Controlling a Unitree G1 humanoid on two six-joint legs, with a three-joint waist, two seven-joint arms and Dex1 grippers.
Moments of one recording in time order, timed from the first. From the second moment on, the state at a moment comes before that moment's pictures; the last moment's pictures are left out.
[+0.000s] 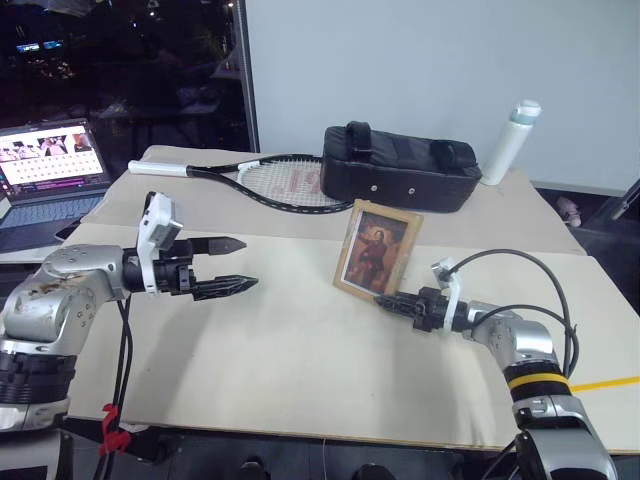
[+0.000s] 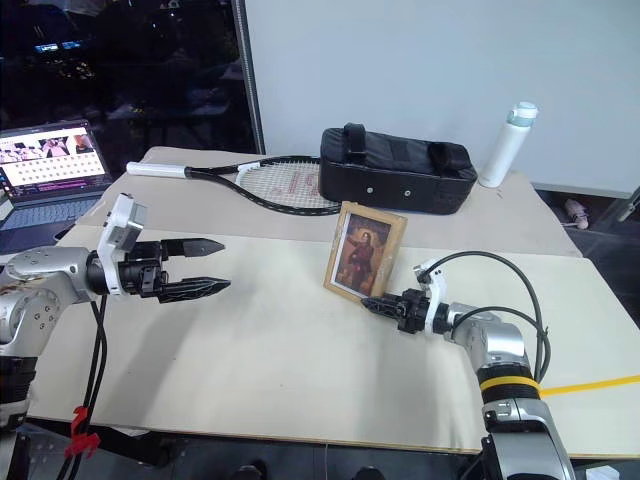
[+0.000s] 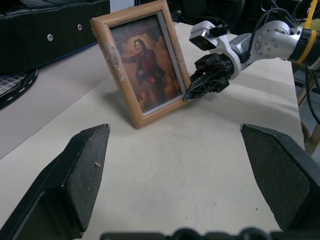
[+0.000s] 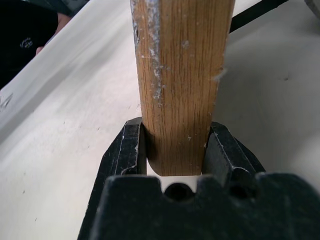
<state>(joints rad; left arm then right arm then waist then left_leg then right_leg) -0.57 0.89 0.11 -0.03 -0.66 0.59 -1.21 -0.59 -0.48 -0.05 0.42 0.46 0.65 1.03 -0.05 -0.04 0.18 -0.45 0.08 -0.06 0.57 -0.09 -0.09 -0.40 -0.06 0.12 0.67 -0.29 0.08</state>
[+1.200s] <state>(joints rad) -0.51 0.72 0.09 -0.04 -0.51 0.53 -0.97 -0.10 -0.92 -0.30 -0.26 0.45 0.51 1.10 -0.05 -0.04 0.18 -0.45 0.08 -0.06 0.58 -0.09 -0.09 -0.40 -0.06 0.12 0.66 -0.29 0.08</state>
